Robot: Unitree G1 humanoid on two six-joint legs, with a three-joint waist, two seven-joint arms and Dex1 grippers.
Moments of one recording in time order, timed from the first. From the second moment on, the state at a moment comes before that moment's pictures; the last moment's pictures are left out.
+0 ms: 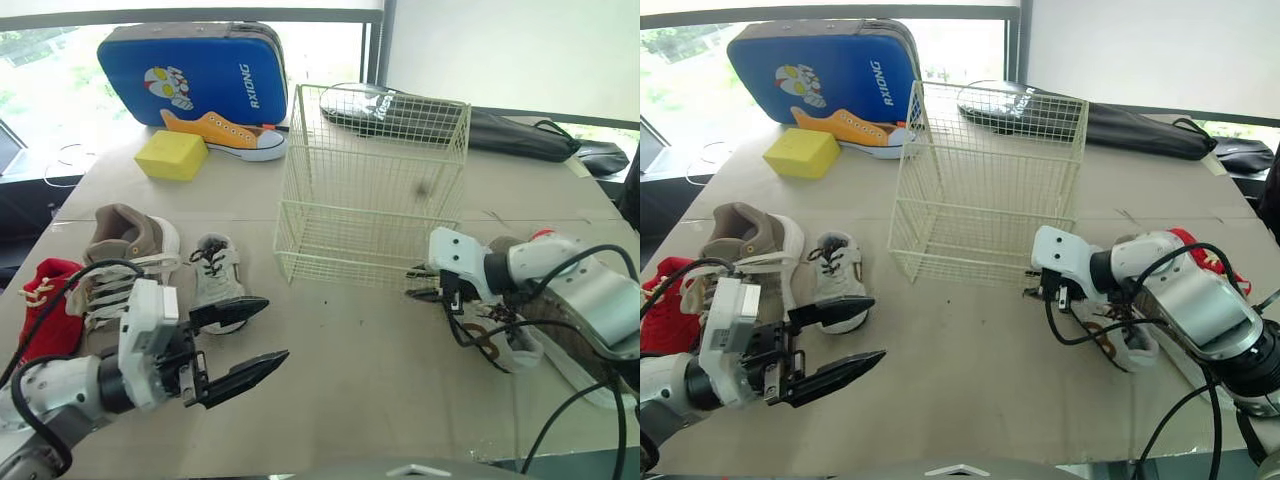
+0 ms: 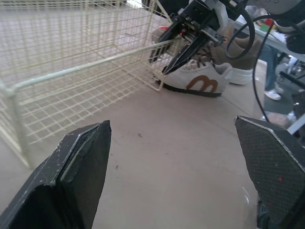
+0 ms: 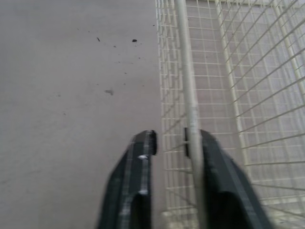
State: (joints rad) left arm 0.53 0.83 0.59 -0.79 -1.00 0.54 -0.93; right arm -0.53 -0.86 0.35 -0.47 0.27 0.74 1.03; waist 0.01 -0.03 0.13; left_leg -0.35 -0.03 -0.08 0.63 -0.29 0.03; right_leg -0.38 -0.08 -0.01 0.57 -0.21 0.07
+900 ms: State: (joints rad) left arm 0.64 0.67 0.76 -0.80 -1.09 0.57 -0.58; right arm -0.29 -0.65 -0.14 -0.57 0.73 0.50 1.07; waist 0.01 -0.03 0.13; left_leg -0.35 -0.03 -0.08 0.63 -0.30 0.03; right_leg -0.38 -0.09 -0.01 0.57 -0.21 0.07
